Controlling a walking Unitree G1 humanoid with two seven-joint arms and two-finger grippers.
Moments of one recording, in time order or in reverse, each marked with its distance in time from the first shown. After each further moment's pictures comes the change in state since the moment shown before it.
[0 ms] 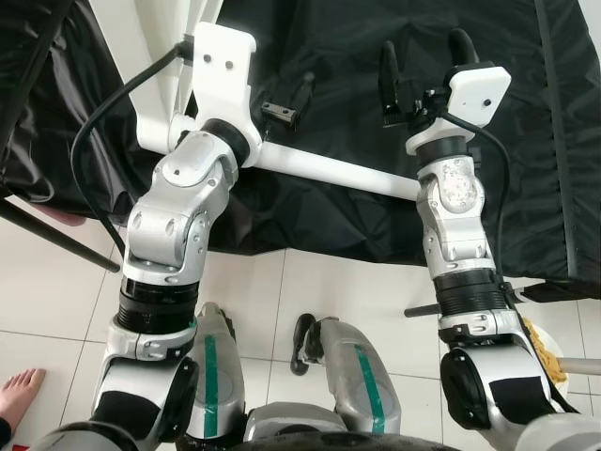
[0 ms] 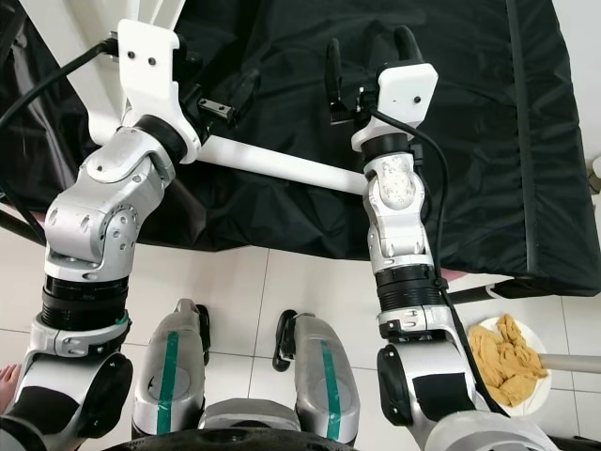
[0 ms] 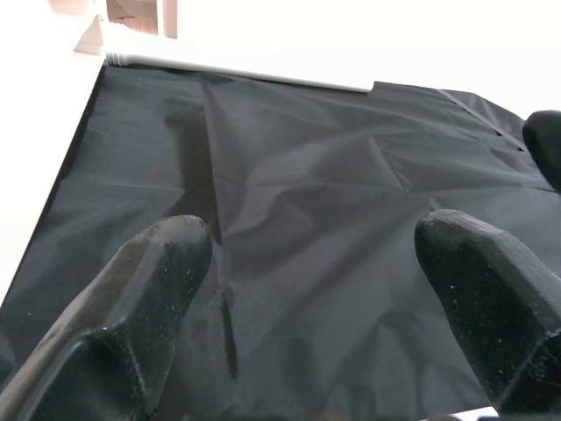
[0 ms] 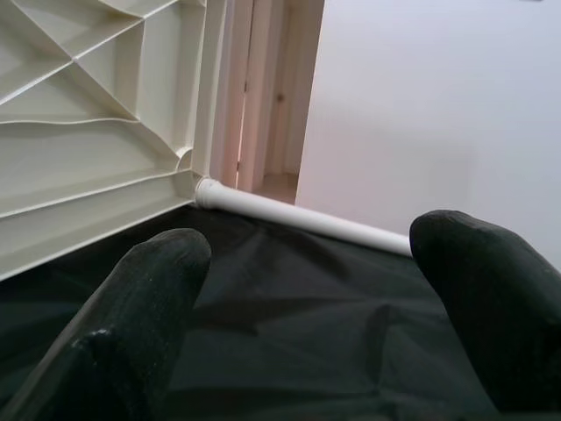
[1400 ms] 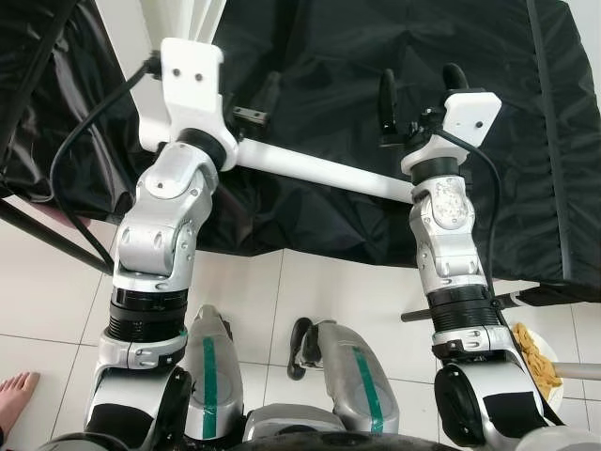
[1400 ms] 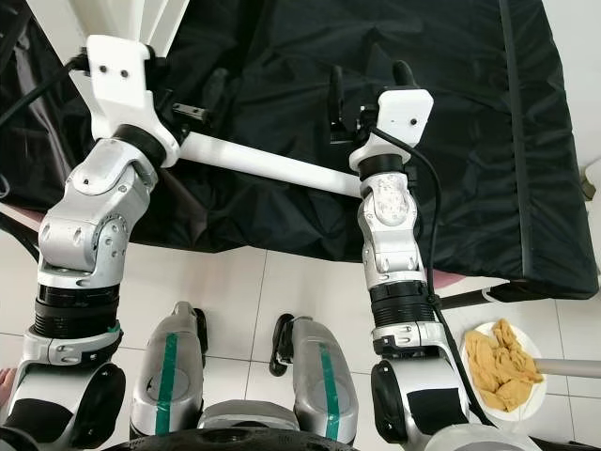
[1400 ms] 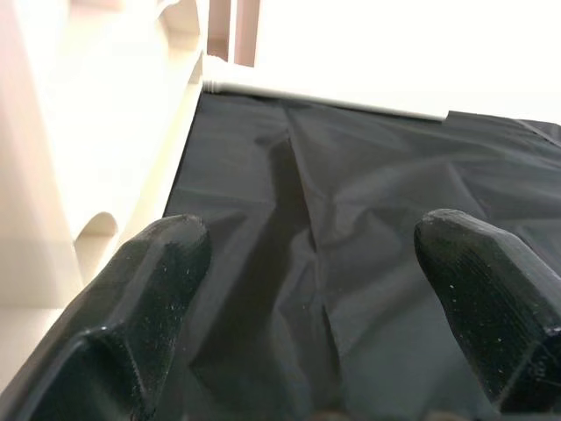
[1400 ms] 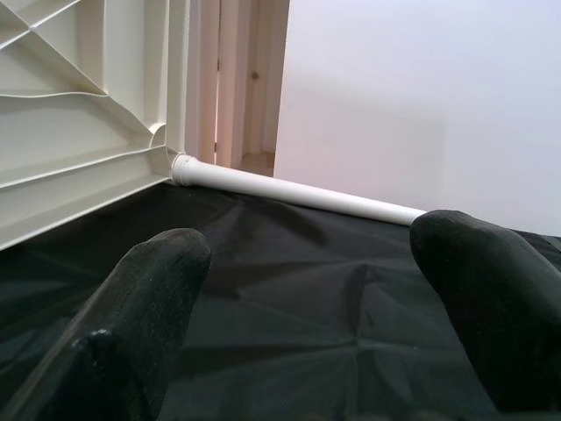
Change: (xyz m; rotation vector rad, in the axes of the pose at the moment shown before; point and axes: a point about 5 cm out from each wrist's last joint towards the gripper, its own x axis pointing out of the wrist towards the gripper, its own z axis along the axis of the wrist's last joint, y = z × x) left arm -0.013 0.025 -0.009 0.036 -0.048 0.155; right arm -0.016 -0.004 -0.012 0.017 0.074 -0.068
